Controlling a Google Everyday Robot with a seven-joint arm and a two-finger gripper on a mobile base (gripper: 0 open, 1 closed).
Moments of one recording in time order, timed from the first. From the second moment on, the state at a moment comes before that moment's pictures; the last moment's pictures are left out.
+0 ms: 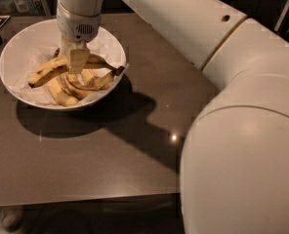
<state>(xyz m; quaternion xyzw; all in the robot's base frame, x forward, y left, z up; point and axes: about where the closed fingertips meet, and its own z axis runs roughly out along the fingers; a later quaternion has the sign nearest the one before) 0.595 0.168 0.924 -0.84 0.51 0.07 0.18</state>
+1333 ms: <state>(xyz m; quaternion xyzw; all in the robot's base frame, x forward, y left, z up) 0.503 0.123 0.972 -0.83 0.53 0.06 0.17</state>
